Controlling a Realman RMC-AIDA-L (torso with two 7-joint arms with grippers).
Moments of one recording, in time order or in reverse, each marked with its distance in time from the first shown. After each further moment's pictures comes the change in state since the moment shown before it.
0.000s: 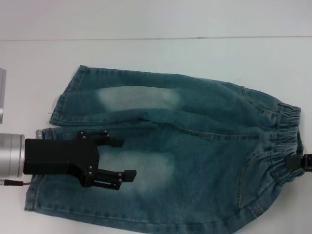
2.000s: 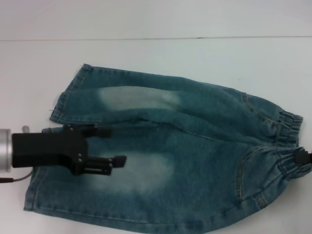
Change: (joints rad) left arm 0.015 0.004 -0.054 0.016 -0.021 -0.005 -0.073; right arm -0.007 -0.030 0.036 0.050 0.005 0.022 -0.002
